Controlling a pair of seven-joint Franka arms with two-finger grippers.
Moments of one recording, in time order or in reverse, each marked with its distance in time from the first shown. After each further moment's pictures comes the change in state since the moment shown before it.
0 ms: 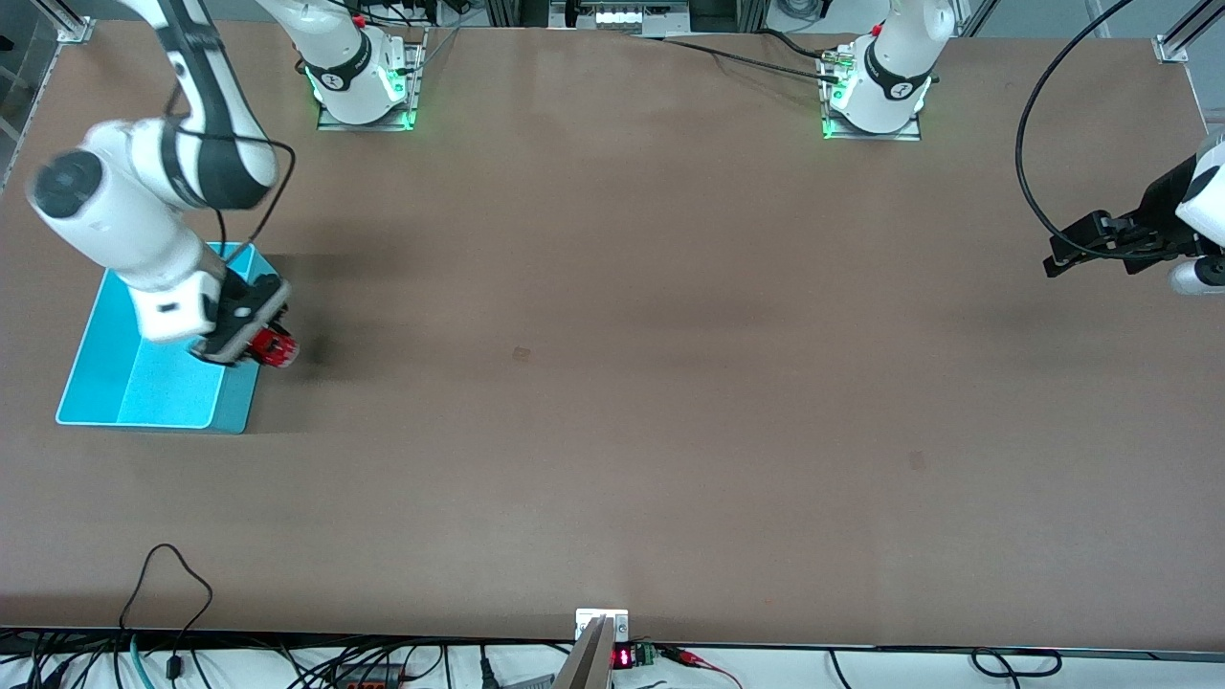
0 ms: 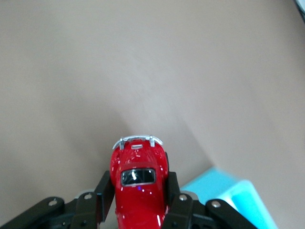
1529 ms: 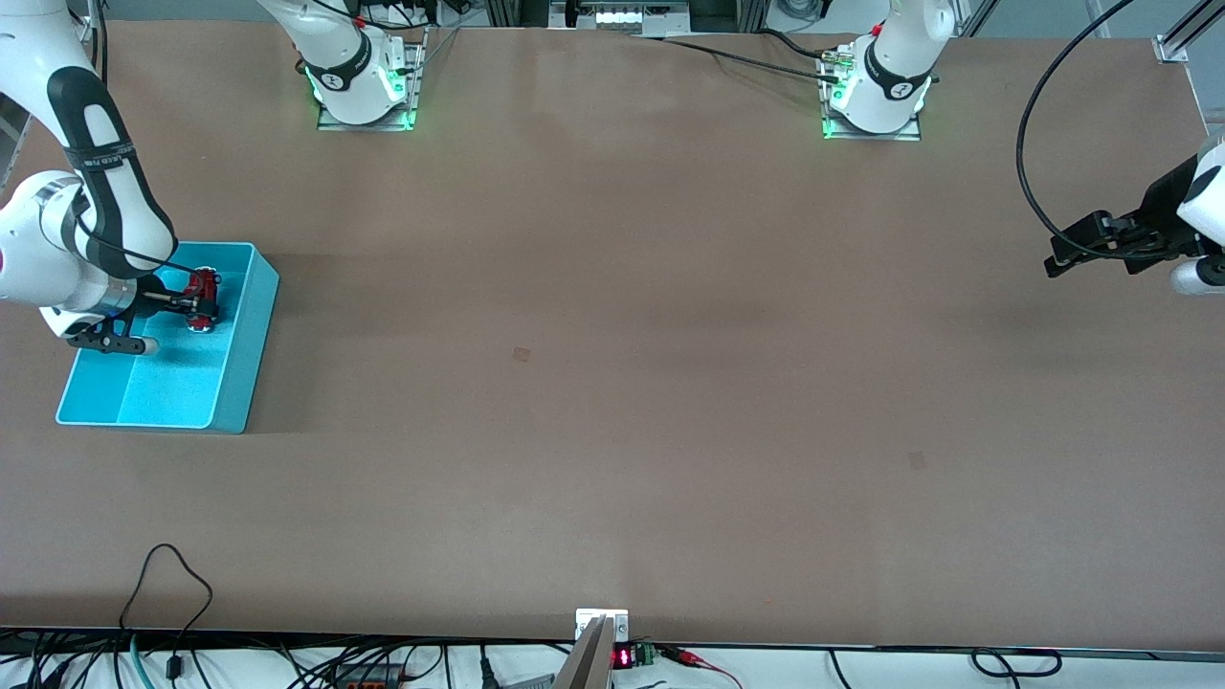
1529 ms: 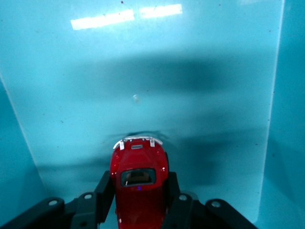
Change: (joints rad) left arm 0.001 0.000 0.001 0.000 0.000 0.001 0.000; right arm -0.073 0.341 -0.337 0.044 0.065 -0.054 0.588
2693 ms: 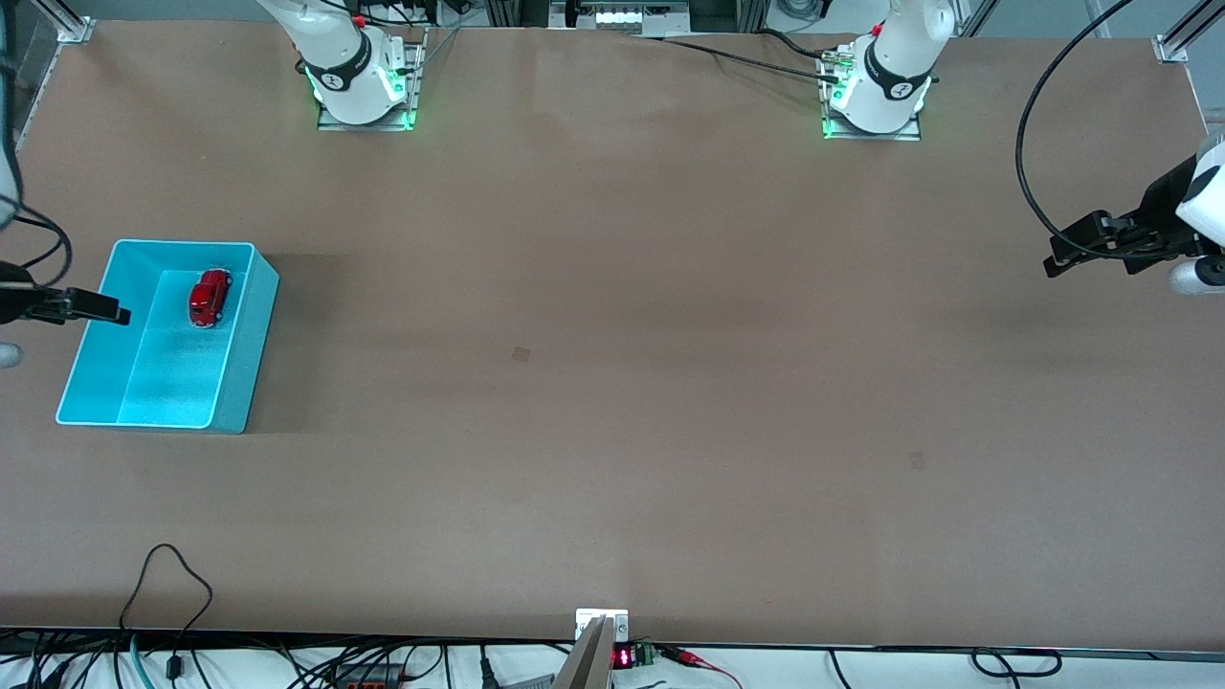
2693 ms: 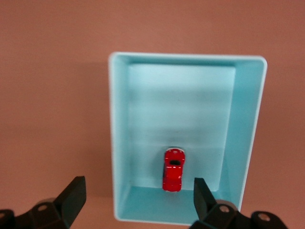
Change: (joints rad) left arm 0.000 0.000 -0.001 0.000 0.000 0.000 0.000; right arm 0.026 -0.166 0.120 0.502 -0.003 -0.560 -0.018
